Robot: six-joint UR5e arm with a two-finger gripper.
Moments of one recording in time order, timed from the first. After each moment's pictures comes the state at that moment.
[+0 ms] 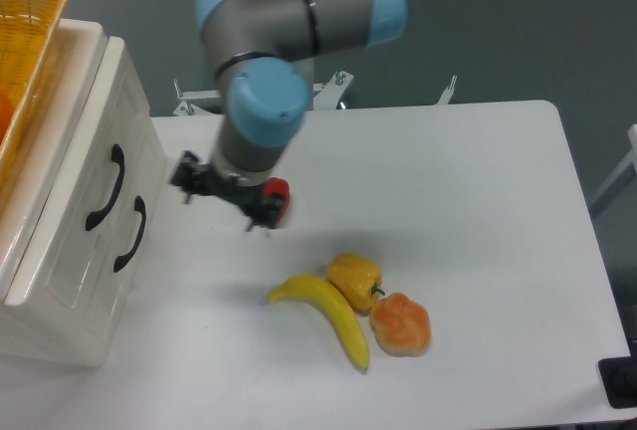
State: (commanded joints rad) arm 2.43 -1.82 -1.56 -1.45 1.36 0.79
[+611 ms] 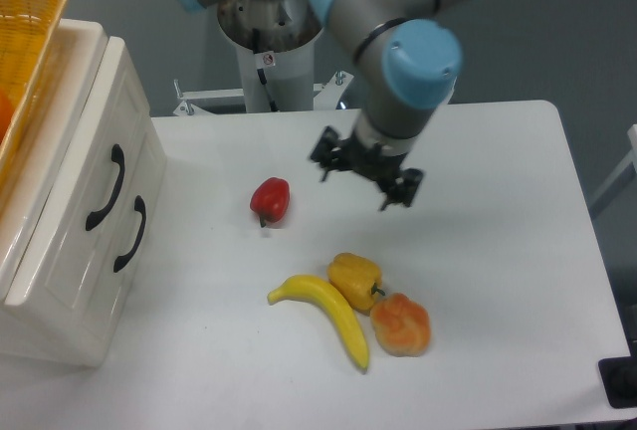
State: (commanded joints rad) arm 2.68 -1.82 -1.55 -1.49 1.56 1.13
